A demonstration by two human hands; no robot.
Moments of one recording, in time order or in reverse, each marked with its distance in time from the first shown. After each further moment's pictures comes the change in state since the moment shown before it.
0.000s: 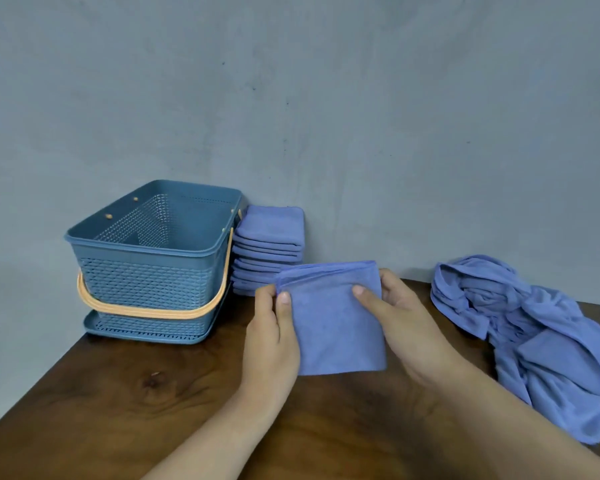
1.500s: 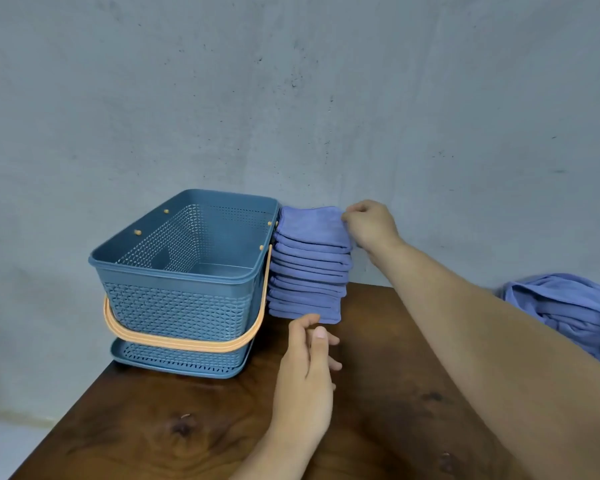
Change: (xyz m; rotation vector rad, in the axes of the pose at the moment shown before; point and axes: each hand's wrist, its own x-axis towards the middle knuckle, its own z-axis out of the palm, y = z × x) left_hand 0.028 -0.051 -0.002 -0.068 -0.151 -0.241; right_hand 0.269 0.005 0.071 -0.402 0.263 0.018
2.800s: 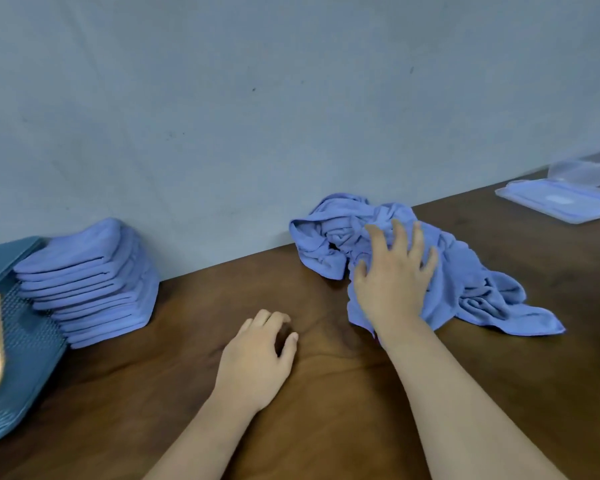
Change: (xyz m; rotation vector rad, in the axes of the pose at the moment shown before) left_hand -0.078 0.002 0.224 1.075 -0.485 0.548; right_hand -0.190 0.247 -0.332 -0.839 0.669 0.024
